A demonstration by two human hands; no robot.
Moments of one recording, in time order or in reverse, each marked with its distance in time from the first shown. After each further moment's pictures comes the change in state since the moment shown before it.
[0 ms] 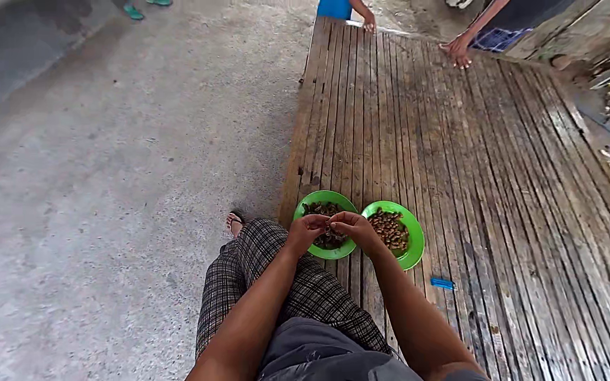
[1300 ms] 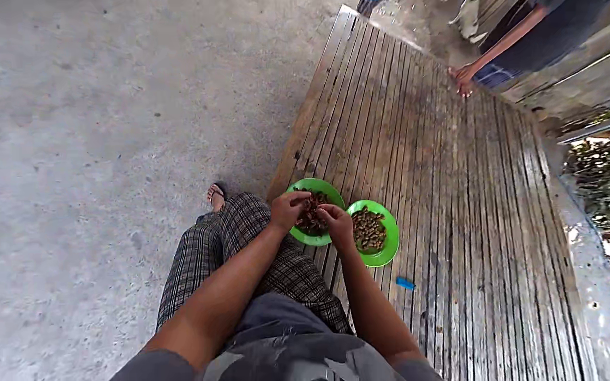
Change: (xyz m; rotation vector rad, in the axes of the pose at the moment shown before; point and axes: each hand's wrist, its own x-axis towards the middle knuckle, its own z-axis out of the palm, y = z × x) left_hand -0.013 0.004 -0.001 0.215 0.309 0.040; right_hand -0.006 0.025 0.027 -0.304 0.286 0.023
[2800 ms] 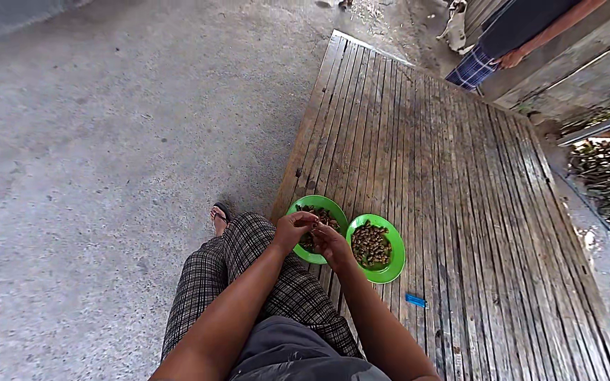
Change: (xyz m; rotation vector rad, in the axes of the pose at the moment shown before) left_hand 0.008 -0.008 0.001 -0.283 -0.144 0.015; right_hand -0.011 -0.024 0.016 0.731 -0.053 0.448
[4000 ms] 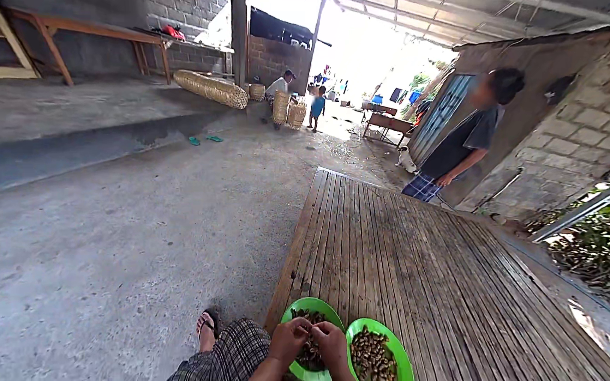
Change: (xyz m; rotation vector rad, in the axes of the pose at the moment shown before) left_hand -0.006 0.000 0.006 0.467 -0.039 -0.040; right_hand 0.015 -0.010 0.000 -0.867 0.216 -0.353
